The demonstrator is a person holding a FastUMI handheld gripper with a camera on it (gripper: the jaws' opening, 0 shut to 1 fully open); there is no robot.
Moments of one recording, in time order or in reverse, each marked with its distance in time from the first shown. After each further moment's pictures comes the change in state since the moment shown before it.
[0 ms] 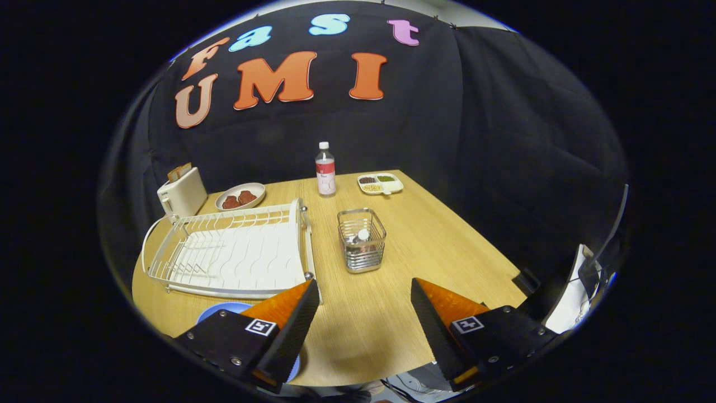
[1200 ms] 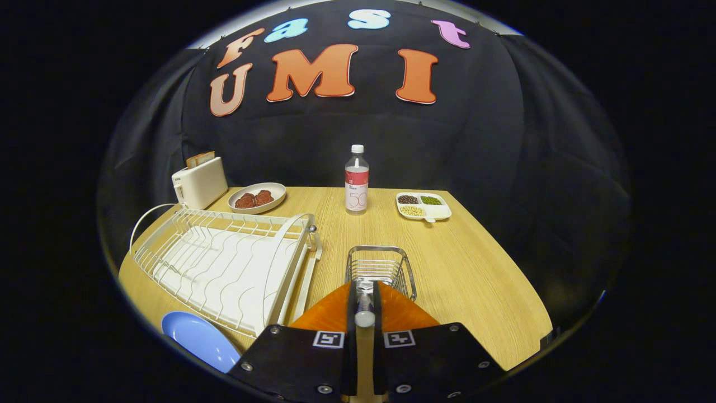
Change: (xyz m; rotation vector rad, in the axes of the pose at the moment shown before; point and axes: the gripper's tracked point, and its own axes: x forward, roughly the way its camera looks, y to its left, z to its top) arm 0.122 0.014 0.015 -0.123 -0.039 0.218
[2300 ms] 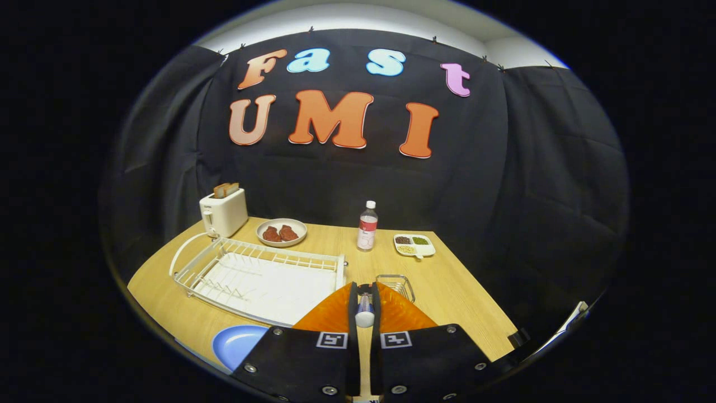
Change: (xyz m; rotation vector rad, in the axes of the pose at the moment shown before) arm -0.157 0.078 0.074 -0.059 -0.173 -0.057
